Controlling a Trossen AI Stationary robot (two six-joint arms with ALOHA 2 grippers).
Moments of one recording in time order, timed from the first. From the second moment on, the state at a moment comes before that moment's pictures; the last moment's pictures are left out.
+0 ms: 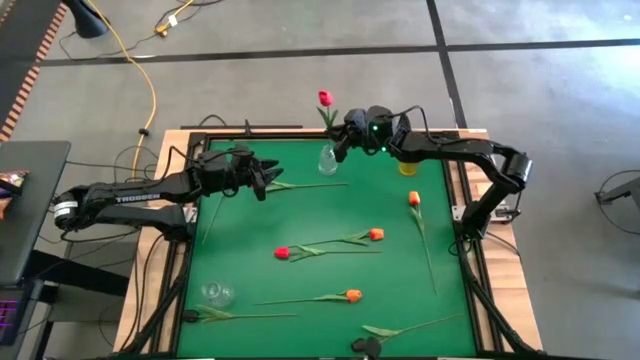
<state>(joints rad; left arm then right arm) 0.37 0.95 0.51 0.24 -0.05 -0.36 -0.52 1.64 1.07 0.31 -0.09 0.15</state>
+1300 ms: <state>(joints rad) 0.37 0.95 0.51 0.16 0.13 -0.20 0.14 1.30 1.07 -0.50 -0.05 0.32</state>
